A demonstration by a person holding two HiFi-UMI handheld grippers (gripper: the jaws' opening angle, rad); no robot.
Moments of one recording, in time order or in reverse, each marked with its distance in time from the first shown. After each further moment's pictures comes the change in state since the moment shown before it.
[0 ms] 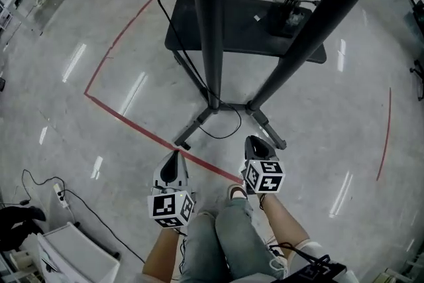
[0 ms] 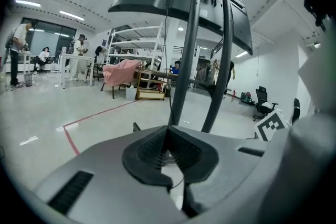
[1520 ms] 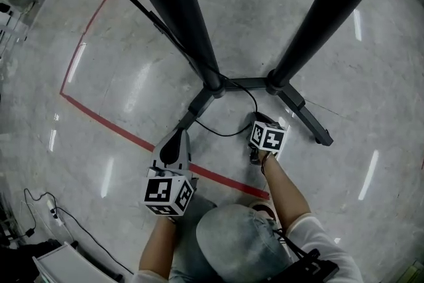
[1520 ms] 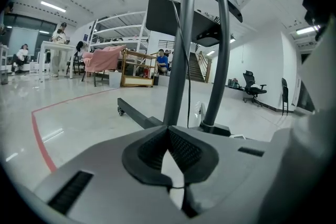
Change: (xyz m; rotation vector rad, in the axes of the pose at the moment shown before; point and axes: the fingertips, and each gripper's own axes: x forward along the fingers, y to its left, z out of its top) left arm 0.199 0.046 -0.235 0.110 0.042 -0.149; right arm 0.314 -0.150 -0.284 0.265 0.154 -0.081
